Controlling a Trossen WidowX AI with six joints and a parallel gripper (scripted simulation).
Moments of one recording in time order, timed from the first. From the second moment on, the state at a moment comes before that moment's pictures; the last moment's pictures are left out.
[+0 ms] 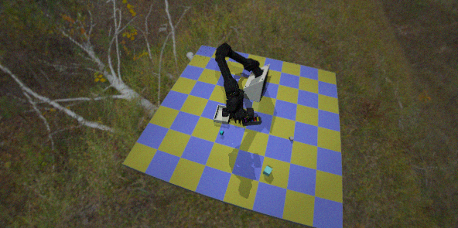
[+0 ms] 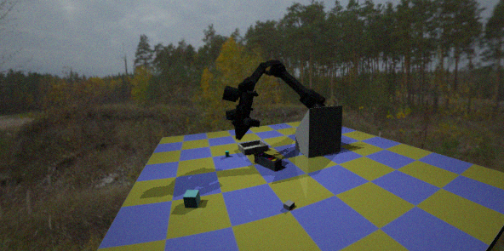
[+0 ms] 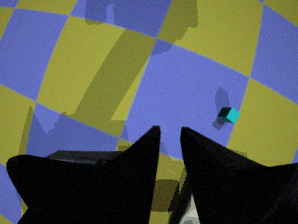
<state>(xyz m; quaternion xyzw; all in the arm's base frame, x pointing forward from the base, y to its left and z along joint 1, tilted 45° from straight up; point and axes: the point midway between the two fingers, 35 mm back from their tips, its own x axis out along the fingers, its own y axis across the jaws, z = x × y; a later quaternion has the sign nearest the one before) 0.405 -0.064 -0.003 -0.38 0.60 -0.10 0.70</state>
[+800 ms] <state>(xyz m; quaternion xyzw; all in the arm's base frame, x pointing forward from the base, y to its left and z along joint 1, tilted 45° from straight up) 0.309 -0.034 -0.086 -0.39 0.70 -0.13 0.58</state>
